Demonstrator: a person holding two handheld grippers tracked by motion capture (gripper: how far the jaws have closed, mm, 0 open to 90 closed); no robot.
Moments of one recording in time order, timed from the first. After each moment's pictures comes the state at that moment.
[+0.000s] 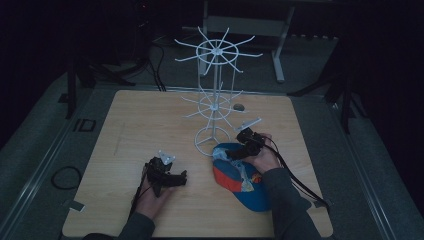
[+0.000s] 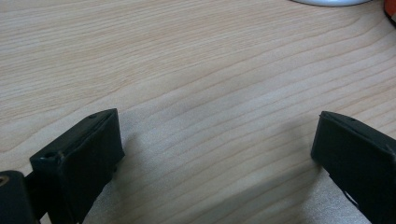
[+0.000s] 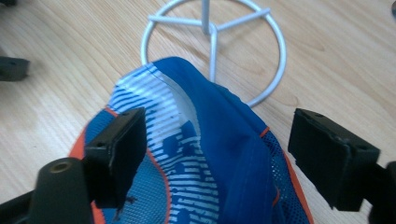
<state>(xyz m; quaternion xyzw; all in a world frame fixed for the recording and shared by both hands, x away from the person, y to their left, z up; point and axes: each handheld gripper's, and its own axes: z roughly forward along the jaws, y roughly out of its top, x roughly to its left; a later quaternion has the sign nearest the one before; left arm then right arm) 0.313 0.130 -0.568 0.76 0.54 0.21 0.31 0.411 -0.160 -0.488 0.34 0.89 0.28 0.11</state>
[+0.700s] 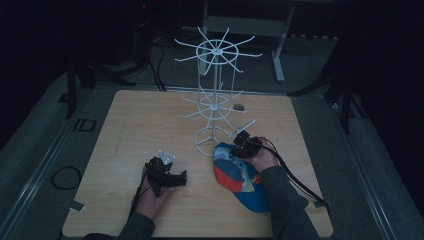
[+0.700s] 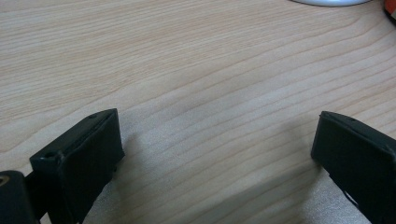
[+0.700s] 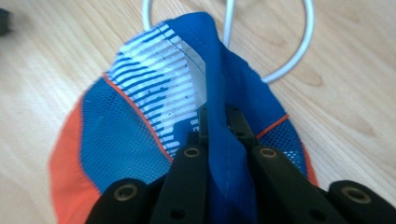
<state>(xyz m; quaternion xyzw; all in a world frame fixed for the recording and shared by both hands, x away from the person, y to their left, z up) 0.313 0.130 -0.567 0.76 0.54 0.21 0.31 0.409 -0.158 -0.494 0.31 0.92 0.24 0.09</state>
